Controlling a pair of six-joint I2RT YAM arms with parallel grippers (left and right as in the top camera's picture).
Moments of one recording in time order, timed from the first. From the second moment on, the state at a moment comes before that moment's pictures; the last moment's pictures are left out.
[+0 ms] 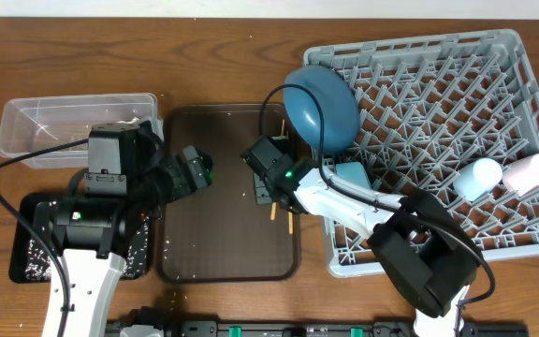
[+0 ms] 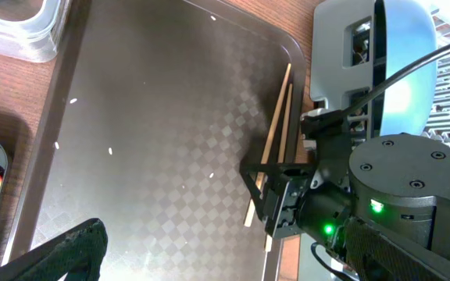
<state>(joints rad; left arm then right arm) -0.07 1.05 1.04 -0.92 0.28 -0.49 0.81 1.98 1.23 -0.45 0.10 0.63</state>
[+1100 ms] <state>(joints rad) -0.07 1.05 1.04 -0.92 0.28 -0.49 0.82 2.01 1.28 -0.52 0.14 0.72</state>
